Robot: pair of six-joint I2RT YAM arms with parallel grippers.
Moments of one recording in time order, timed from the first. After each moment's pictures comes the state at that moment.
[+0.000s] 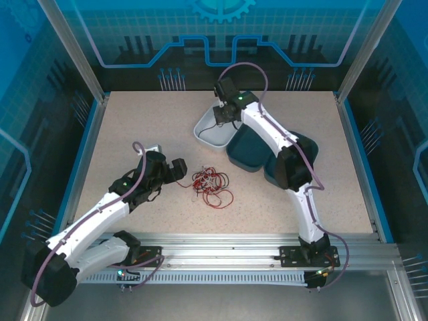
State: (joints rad) left arm -0.47 0.97 0.66 -0.44 -0.20 -0.73; right arm 0.54 2.31 2.26 -0.93 0.14 0.21
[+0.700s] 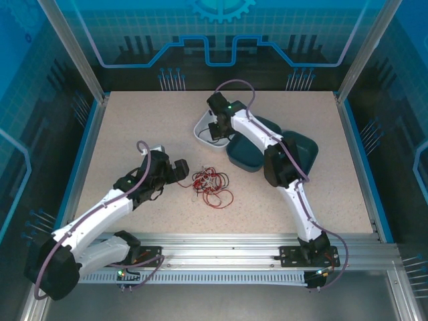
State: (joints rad) left arm -0.47 1.03 0.66 -0.41 -0.18 -0.73; right arm 0.56 2.46 2.29 -1.00 0.04 0.25
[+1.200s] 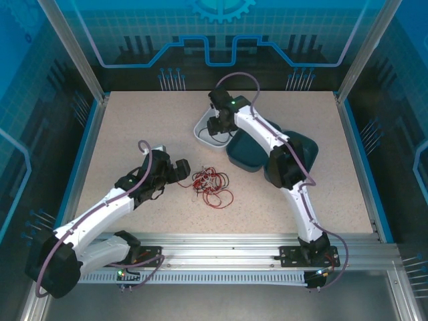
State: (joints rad) left arm -0.47 1.05 0.66 -0.39 -0.16 -0.73; right arm 0.56 2.36 2.28 -1.02 0.07 0.27
